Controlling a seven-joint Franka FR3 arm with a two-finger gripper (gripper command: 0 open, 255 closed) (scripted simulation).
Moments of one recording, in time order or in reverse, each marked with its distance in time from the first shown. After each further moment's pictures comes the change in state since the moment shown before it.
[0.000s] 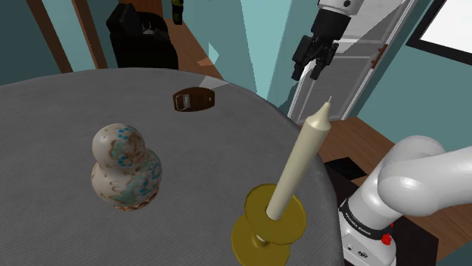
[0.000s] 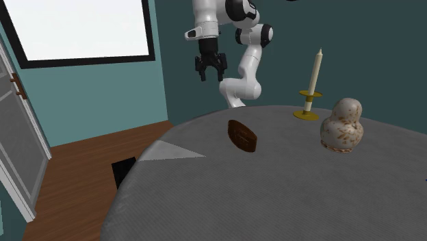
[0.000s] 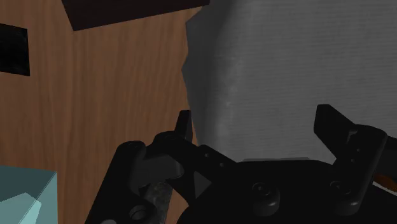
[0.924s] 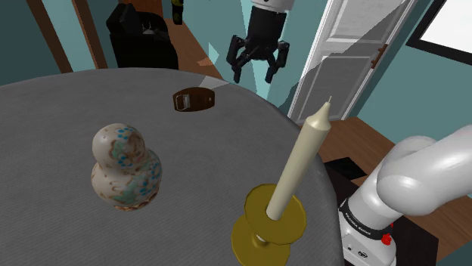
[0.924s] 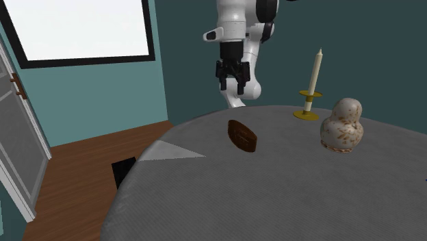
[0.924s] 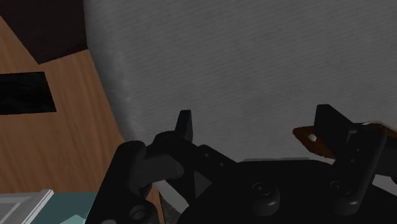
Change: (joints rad) arm -0.023 0.305 0.318 0.222 0.058 0.093 0.523
